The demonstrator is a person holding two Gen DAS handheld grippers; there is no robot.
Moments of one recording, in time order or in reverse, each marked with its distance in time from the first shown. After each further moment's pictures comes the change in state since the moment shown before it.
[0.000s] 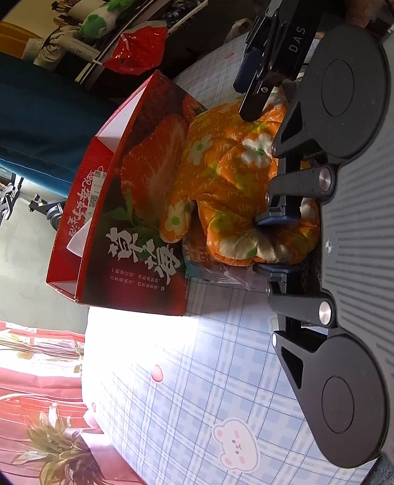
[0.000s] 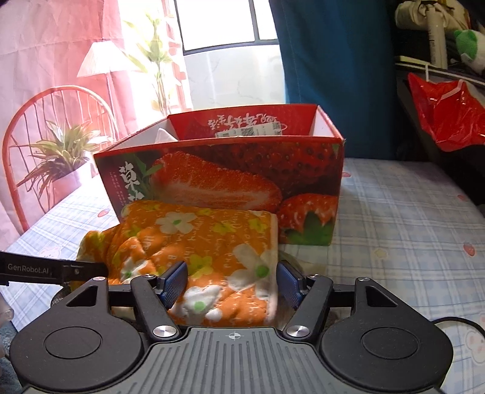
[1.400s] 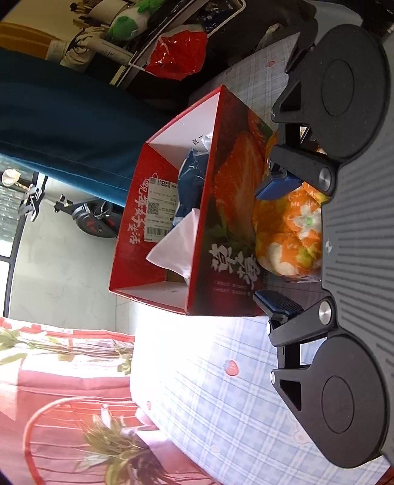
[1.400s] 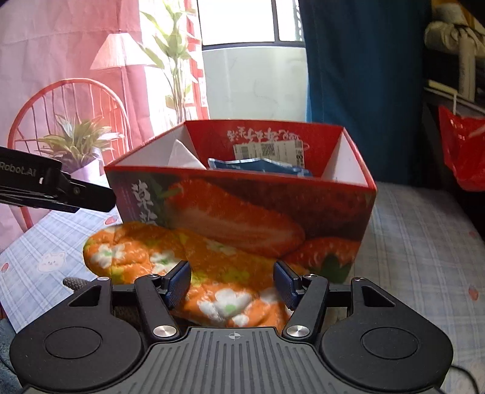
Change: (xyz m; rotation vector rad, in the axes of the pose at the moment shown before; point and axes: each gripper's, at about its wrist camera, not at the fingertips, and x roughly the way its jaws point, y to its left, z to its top) left arm -0.031 -0.023 0.066 0.003 -0.075 0.041; right arm 0.011 0.020 0.032 -0.063 0.032 0.014
